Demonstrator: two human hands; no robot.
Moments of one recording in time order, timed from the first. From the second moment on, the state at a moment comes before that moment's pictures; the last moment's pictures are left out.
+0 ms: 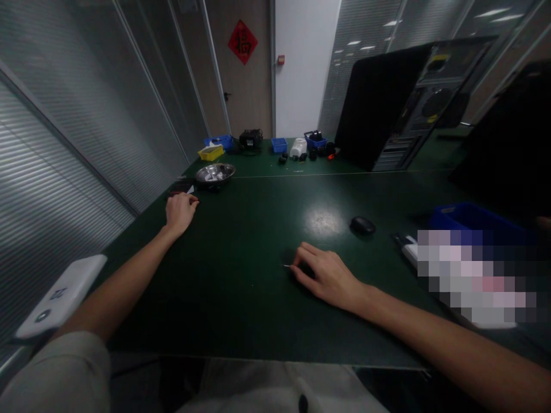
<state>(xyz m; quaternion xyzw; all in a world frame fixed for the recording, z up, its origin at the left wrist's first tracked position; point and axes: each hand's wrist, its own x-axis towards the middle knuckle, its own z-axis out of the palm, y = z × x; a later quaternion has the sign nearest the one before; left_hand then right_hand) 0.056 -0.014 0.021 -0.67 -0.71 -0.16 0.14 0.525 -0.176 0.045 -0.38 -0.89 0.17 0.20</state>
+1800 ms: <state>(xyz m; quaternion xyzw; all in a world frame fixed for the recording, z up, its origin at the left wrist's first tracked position) 0.275 -0.151 0.039 -0.84 -0.35 -0.25 -0.33 0.520 -0.173 0.035 -0.38 -0.89 0.13 0.20</state>
